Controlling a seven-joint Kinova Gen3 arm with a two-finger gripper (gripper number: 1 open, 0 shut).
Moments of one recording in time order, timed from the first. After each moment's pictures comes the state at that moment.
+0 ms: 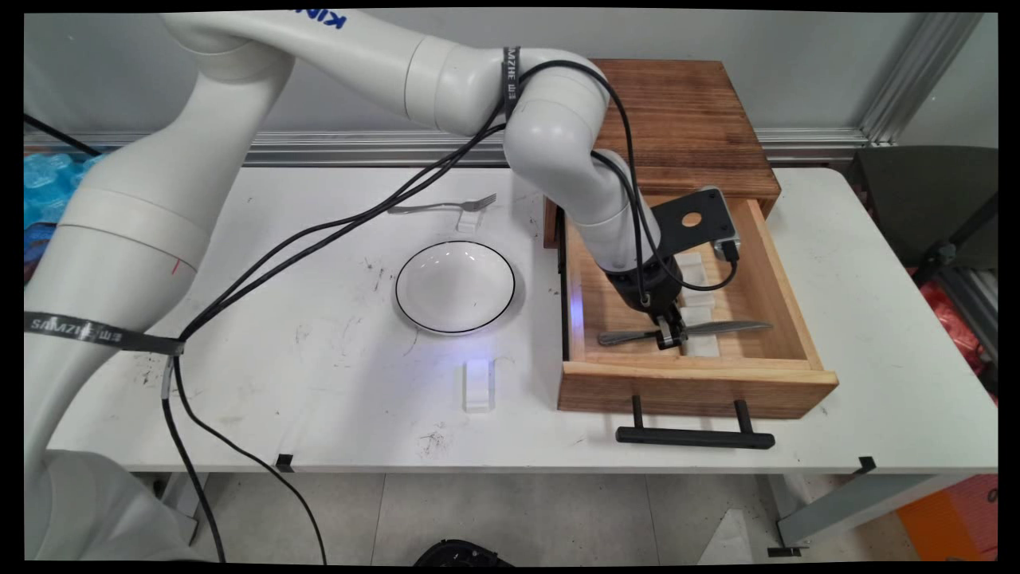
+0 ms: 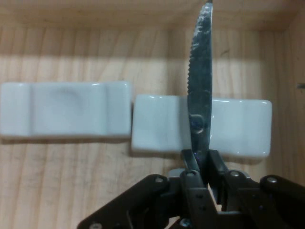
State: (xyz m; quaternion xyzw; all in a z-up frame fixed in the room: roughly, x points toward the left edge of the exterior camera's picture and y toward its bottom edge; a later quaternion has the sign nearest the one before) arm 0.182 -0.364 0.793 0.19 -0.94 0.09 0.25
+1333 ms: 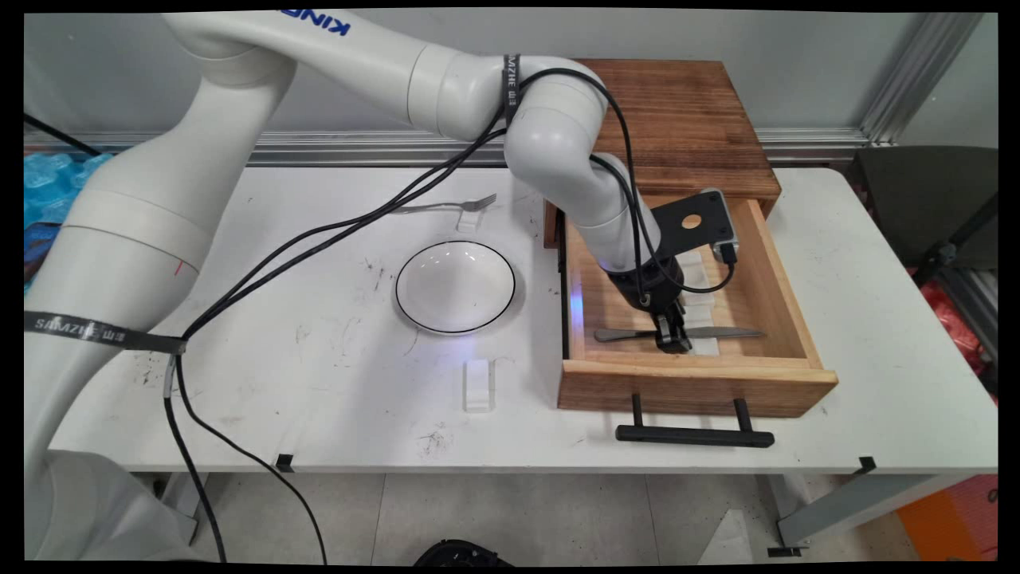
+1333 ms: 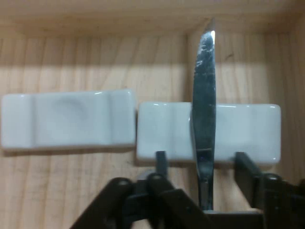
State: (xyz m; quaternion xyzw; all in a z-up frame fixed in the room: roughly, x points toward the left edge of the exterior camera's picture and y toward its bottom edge) arm 0.182 -0.369 0.786 0.18 -0.94 0.09 0.26
